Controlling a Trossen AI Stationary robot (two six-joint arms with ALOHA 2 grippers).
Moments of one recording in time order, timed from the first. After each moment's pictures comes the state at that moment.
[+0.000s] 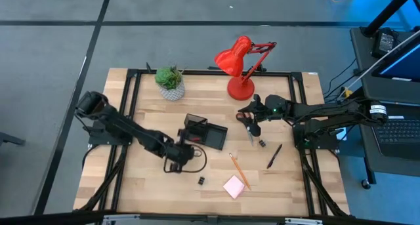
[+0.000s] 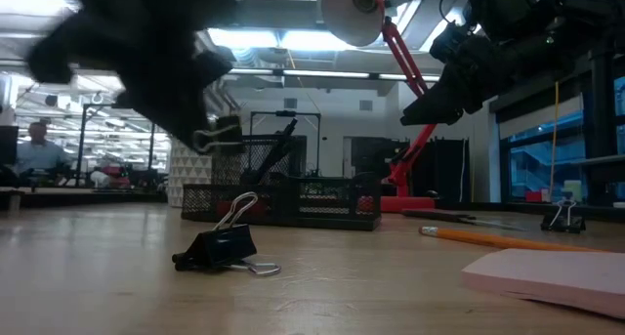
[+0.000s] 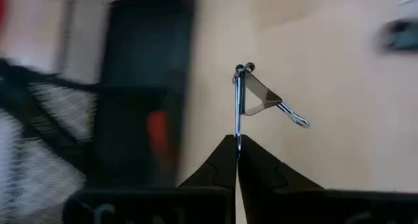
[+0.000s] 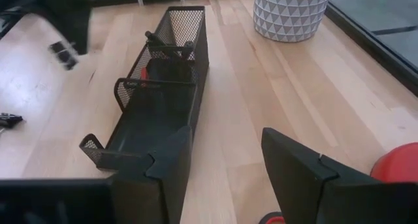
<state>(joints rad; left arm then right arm) -0.40 1.58 0.93 -0.44 -0.38 -0.08 -0.20 1.12 0.42 0.27 -0.07 0.01</state>
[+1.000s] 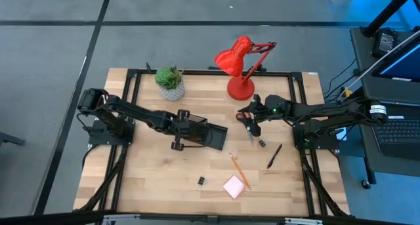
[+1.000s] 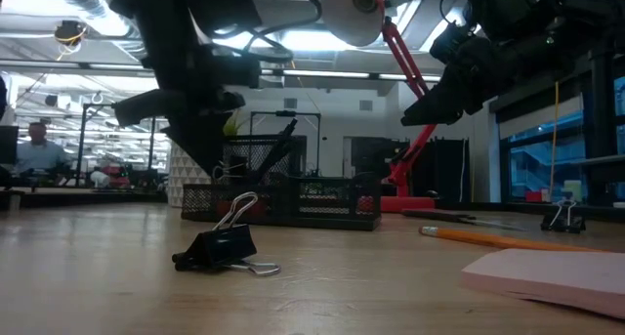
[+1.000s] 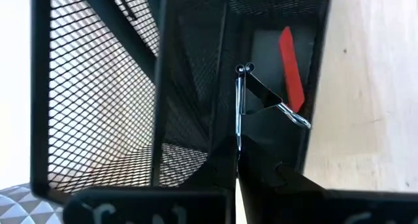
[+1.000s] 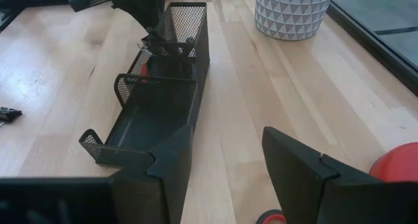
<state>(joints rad) -0.10 1.58 0.93 -0.59 -0.29 0.10 -0.20 1.12 0.42 0.26 -0.07 -0.01</state>
